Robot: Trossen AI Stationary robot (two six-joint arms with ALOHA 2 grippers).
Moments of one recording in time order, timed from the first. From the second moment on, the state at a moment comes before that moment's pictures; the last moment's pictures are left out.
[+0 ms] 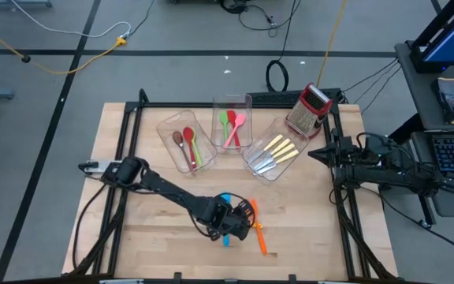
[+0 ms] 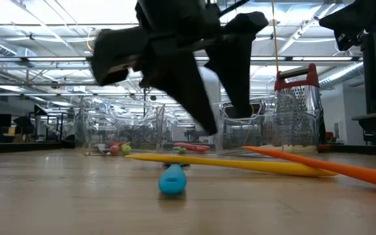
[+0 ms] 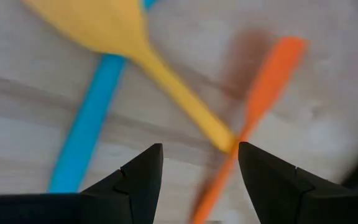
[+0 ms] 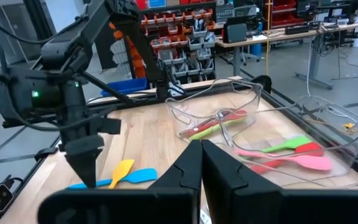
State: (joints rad) left arm -0.39 2.17 1.72 -0.65 -0.23 -2.43; right arm -0.16 0.09 0.47 -0.47 -0.08 0.13
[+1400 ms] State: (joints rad) left arm -0.32 2.21 1.61 -0.56 -0.11 -2.48; right arm -0.16 0.09 0.47 -0.46 -0.08 0.09
